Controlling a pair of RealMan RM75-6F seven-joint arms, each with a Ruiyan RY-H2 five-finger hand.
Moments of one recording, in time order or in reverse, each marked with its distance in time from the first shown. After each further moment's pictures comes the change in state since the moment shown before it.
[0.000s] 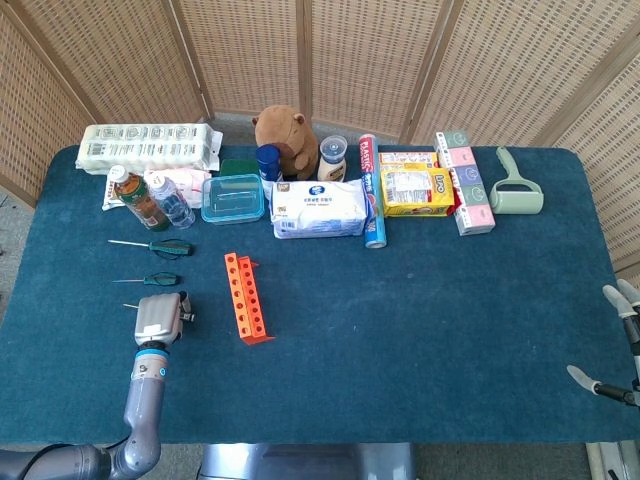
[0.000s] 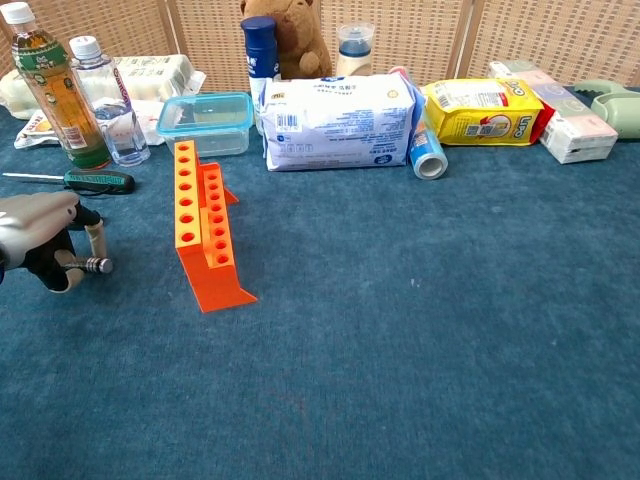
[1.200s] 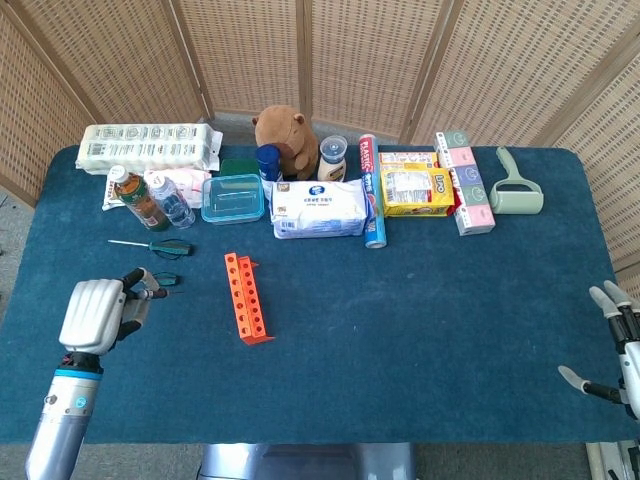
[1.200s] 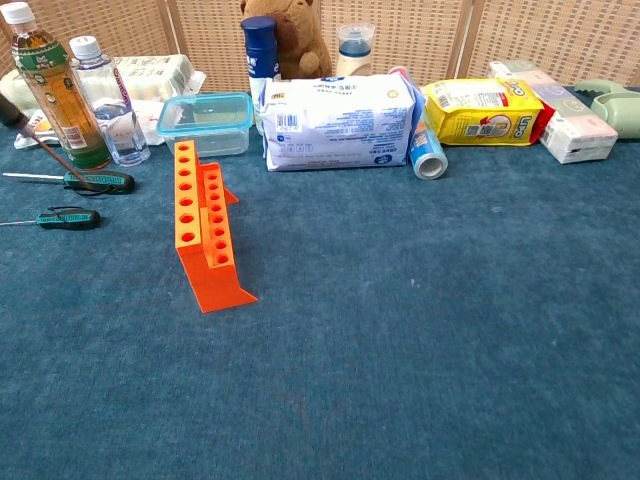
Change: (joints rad) left arm 0.148 0.512 0.040 -0.579 0.484 0.163 -0.290; right arm 0.010 -0.028 -0.002 -0.014 0.009 -0.025 -0.090
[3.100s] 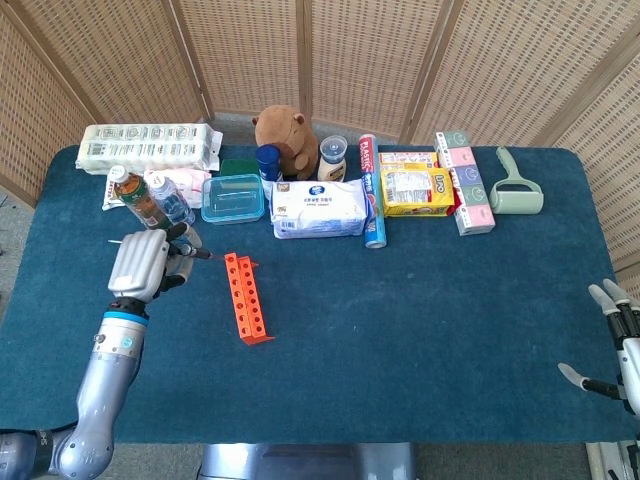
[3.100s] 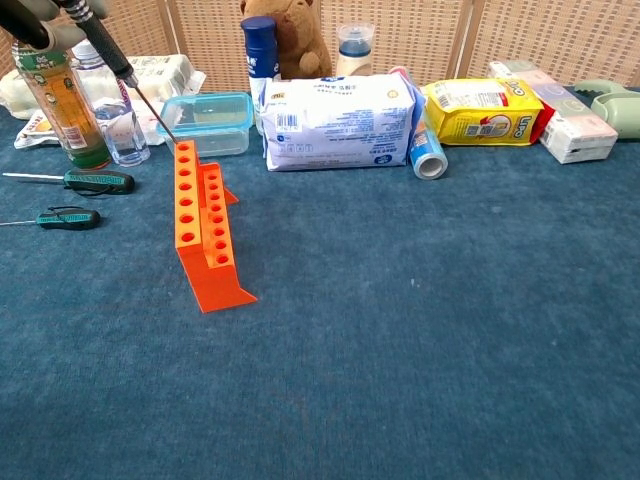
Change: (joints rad) left arm -0.286 -0.093 -0.210 0.049 -0.426 -0.081 0.038; right arm 0.011 -0.003 0.008 0.003 0.029 -0.029 -0.009
